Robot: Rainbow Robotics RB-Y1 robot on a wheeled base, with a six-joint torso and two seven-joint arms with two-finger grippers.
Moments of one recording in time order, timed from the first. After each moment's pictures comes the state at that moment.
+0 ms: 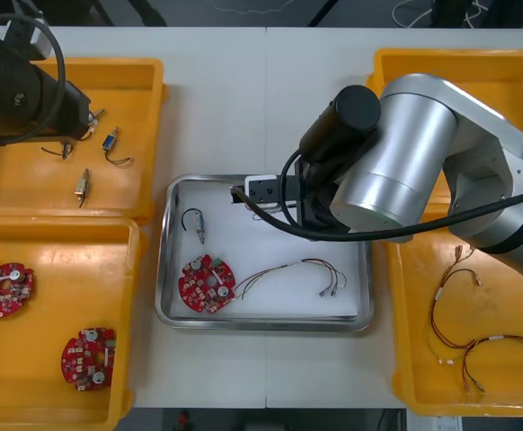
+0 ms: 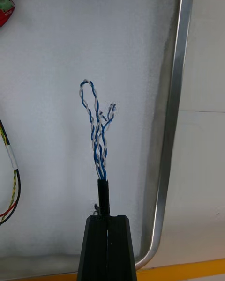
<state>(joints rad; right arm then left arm) -0.83 -0.60 0.74 -2.00 -0.60 1.59 2.06 -0.66 0.61 0.06 -1.98 0.55 1.91 -1.14</state>
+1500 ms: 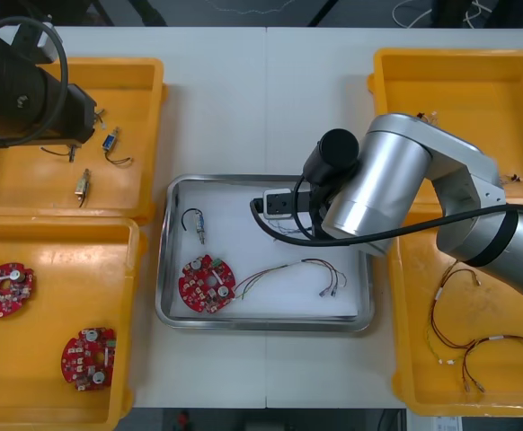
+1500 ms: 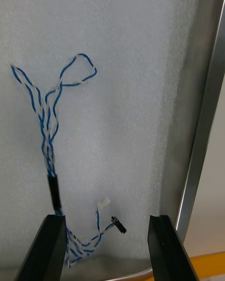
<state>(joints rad) -0.80 -0.61 0.81 -1.87 -0.47 1.54 2.06 -0.66 0.61 0.06 -1.98 0.59 1.91 -1.14</state>
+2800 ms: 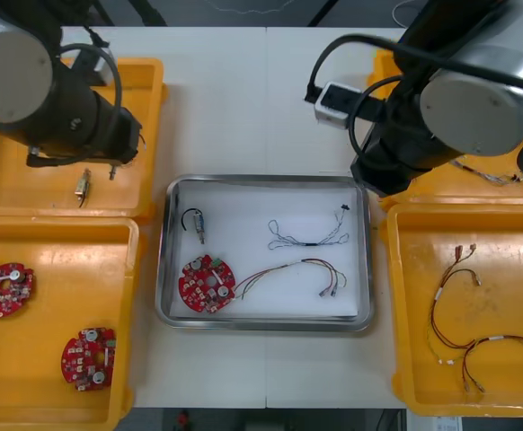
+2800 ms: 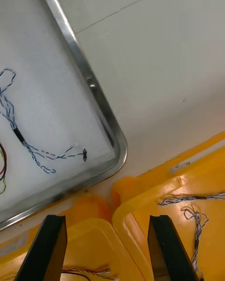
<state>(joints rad) -0.80 -0.58 0.34 -2.06 -0.65 1.92 1.79 -0.67 0.54 -0.06 -1.98 0.58 1.91 -1.13</state>
